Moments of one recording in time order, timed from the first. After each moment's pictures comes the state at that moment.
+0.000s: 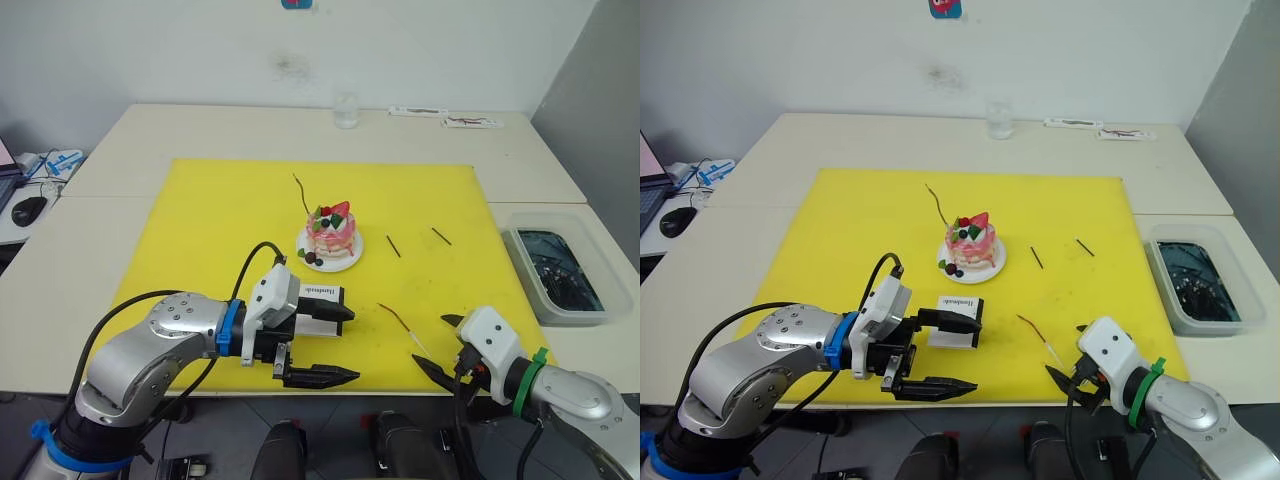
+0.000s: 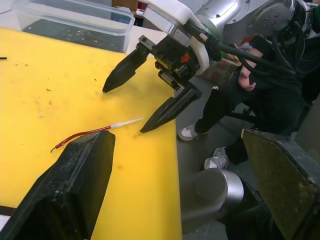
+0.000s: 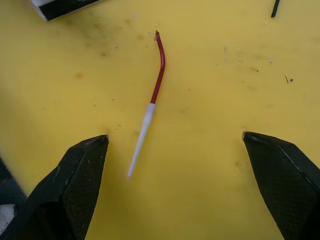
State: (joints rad) left arm -0.23 0.73 -0.11 -0.56 -0.72 0.68 -1.07; right arm 0.25 -0.74 0.03 -0.84 0.33 0.75 0.43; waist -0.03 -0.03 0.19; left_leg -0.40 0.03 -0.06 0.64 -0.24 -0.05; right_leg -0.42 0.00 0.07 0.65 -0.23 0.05
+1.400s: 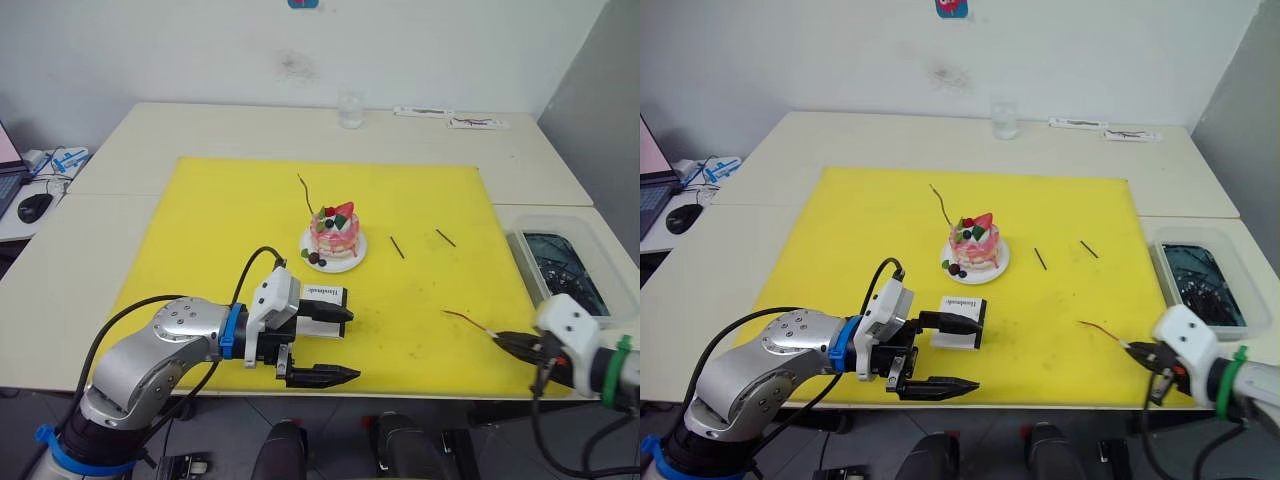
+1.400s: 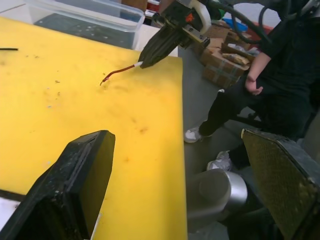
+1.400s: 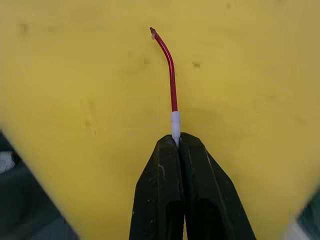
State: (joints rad) left arm -0.22 0.72 -0.12 -0.56 -0.72 0.68 -1.06; right arm 0.43 -0.94 -0.43 -0.56 0.37 0.57 0.91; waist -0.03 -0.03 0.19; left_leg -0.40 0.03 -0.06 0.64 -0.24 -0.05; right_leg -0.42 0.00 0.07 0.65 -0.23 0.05
